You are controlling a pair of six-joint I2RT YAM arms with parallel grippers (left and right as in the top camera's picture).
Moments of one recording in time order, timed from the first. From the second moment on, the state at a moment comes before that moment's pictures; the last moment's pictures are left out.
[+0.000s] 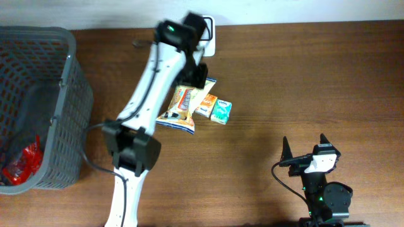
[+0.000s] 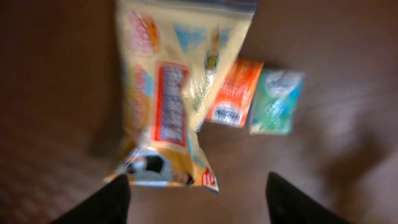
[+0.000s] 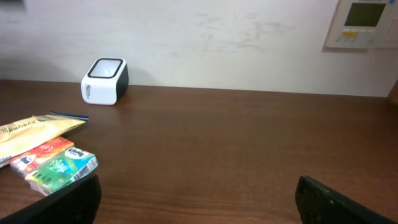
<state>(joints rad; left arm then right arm) -0.42 2.35 2.54 -1.61 0.05 -0.17 -0.03 0.01 0.01 -0.07 -0.06 -0.03</state>
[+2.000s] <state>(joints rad) 0.62 1.47 1.84 -0.97 0.44 -0.35 -0.03 0.01 0.01 -0.07 -0.06 -0.03</state>
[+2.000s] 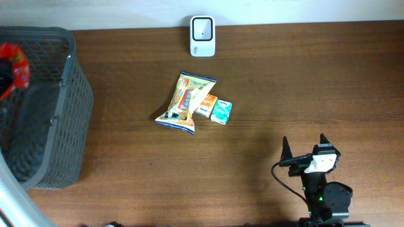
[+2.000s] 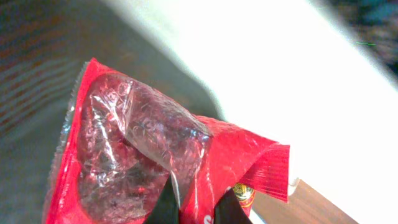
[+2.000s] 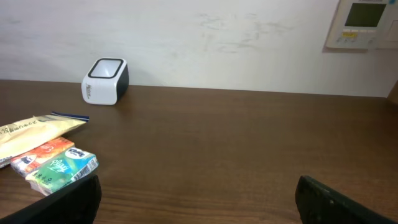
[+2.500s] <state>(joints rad) -0.43 1.81 1.84 -0.91 0.35 -0.05 -0.03 0.01 0.01 -0.07 -0.06 -0.03</state>
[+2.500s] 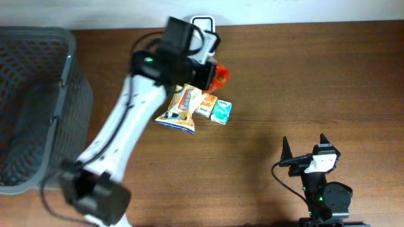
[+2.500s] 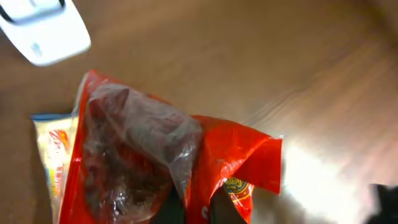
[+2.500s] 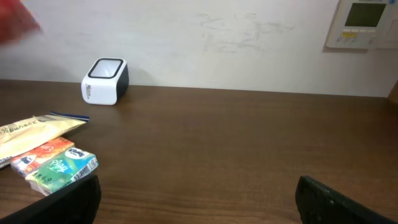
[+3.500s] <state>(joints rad) -0.66 2.24 1.91 -0.83 0.10 -0.04 -0.03 0.01 0.01 -0.07 -0.06 -0.03</state>
